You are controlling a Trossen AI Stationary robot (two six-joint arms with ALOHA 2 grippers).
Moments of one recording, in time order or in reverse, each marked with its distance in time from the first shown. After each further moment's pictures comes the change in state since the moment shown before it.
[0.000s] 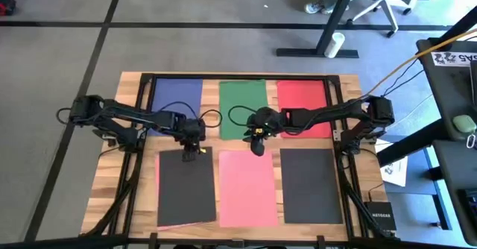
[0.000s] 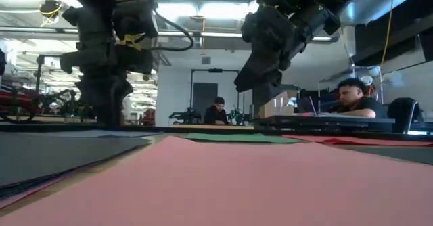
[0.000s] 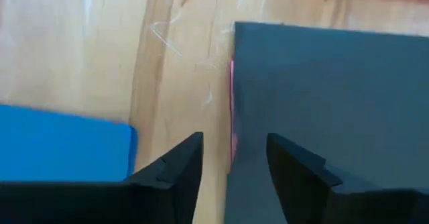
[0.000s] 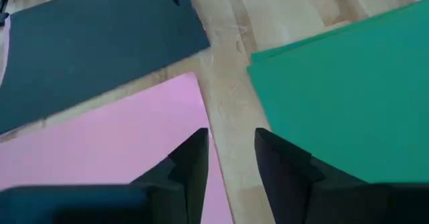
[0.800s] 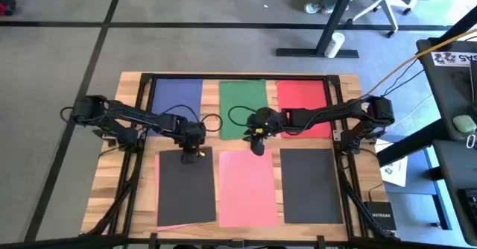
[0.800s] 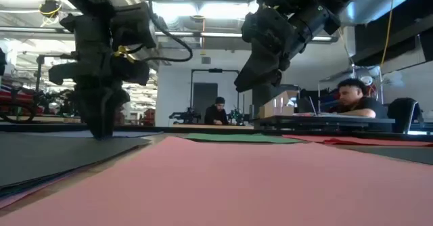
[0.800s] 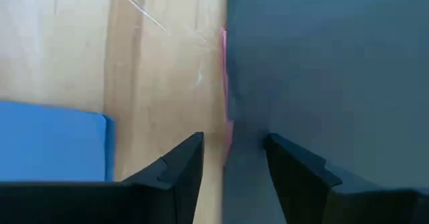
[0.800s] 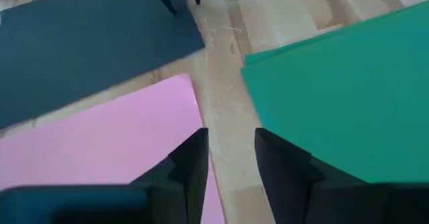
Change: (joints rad) left arm -0.013 0.060 -0.017 0.005 0.011 0.022; right arm -0.001 0.000 0.000 0.000 0.021 -0.021
